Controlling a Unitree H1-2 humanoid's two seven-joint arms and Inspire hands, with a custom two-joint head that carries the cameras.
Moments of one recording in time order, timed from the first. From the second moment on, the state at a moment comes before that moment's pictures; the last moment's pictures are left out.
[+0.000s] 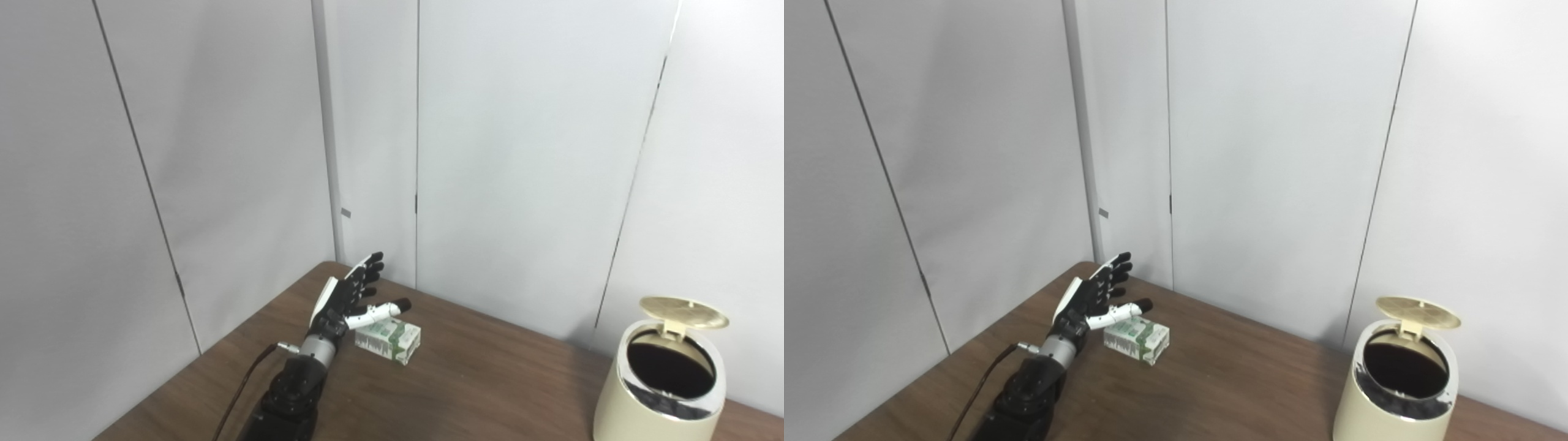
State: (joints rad) left arm -0.33 0.42 0.29 0.28 -0.05 -0.06 0.01; right arm -0.18 -0.35 -0.22 0.34 -0.08 -0.43 -0.10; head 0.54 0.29
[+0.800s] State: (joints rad) left arm -0.45 0.79 -0.13 0.13 0.52 0.23 -0.28; right arm -0.15 -0.33 -0.22 0.28 -0.10 -0.38 -0.11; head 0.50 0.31
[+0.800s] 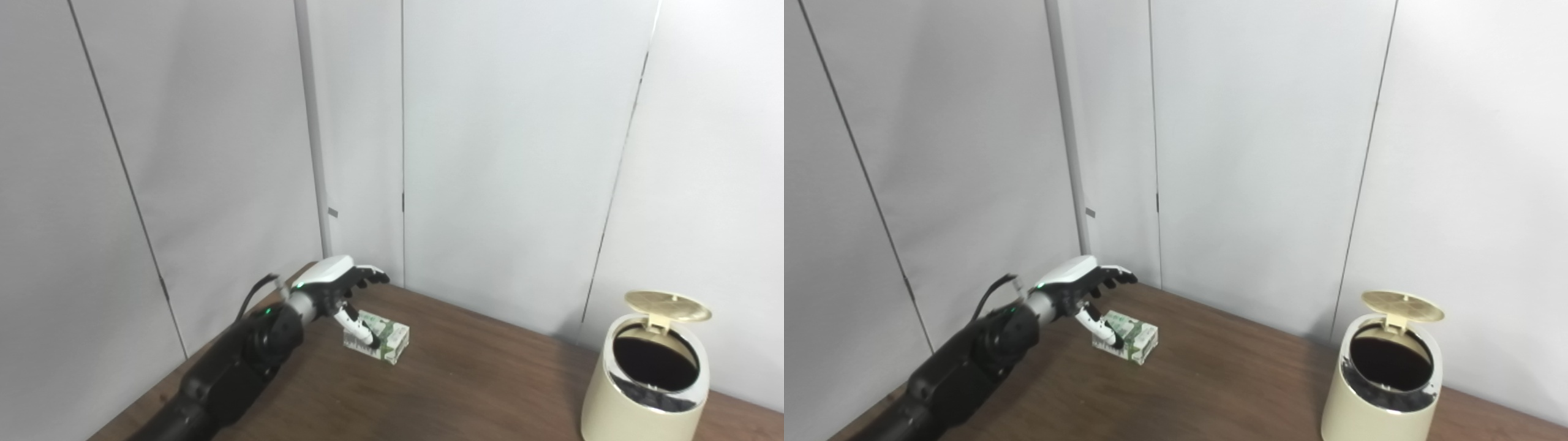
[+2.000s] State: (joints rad) left arm -0.55 0.79 -0.31 0.27 0.90 0.05 -0.35; right arm -0.09 -0.31 -0.22 0.19 -0.09 -0.34 -0.10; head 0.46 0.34
